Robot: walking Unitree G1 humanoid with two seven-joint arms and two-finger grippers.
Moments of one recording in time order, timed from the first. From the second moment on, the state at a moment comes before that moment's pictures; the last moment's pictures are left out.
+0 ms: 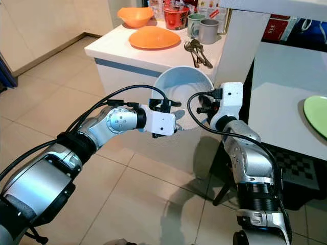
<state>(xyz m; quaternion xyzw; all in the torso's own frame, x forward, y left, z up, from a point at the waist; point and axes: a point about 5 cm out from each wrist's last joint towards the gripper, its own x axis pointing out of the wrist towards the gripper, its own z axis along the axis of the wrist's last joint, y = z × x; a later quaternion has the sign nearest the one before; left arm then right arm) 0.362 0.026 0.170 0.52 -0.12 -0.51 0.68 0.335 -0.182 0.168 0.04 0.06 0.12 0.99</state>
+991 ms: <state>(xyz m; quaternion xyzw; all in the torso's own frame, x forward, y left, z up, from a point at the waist) 0.368 0.026 0.225 0.38 -0.19 -0.49 0.76 0.331 -0.215 0.124 0.00 0.16 0.05 0.99</state>
